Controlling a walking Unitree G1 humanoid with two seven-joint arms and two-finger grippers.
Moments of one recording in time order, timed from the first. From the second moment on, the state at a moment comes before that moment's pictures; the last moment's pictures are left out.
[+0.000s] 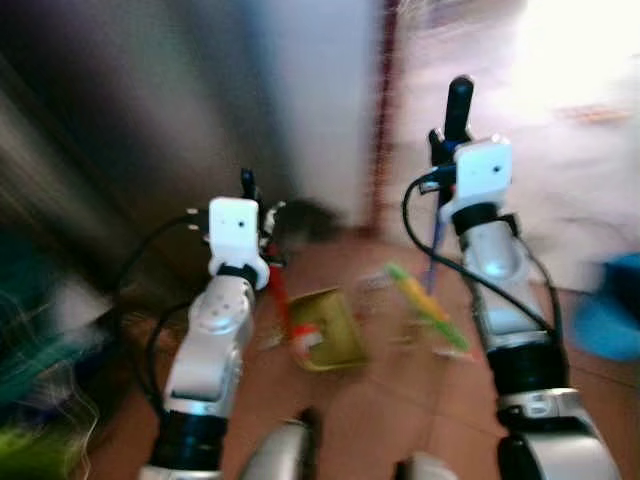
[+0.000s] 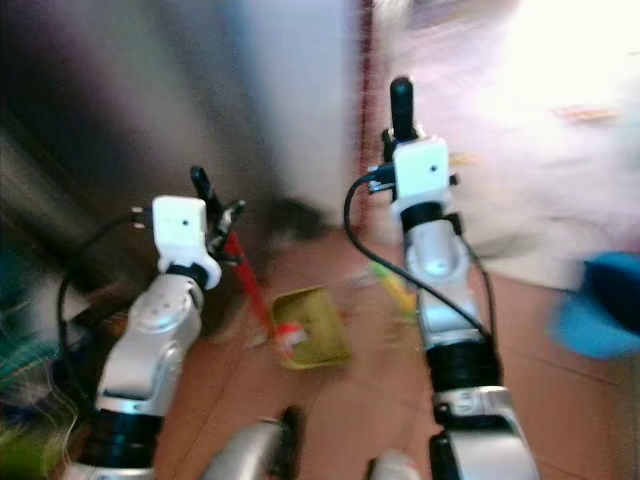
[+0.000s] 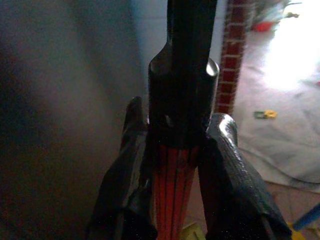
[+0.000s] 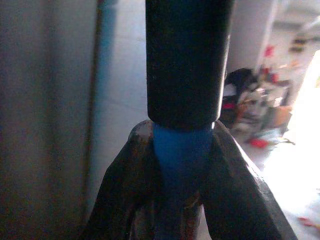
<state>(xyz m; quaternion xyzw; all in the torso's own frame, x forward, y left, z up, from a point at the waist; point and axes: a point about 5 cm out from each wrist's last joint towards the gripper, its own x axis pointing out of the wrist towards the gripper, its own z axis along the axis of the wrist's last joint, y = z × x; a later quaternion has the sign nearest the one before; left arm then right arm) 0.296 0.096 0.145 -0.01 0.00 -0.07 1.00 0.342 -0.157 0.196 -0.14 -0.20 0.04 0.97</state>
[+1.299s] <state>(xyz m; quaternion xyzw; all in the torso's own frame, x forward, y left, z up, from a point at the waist) 0.287 0.104 0.140 -0.01 0.00 -0.05 1.00 0.343 -0.160 0.194 -0.13 -0.20 0.04 0.97</state>
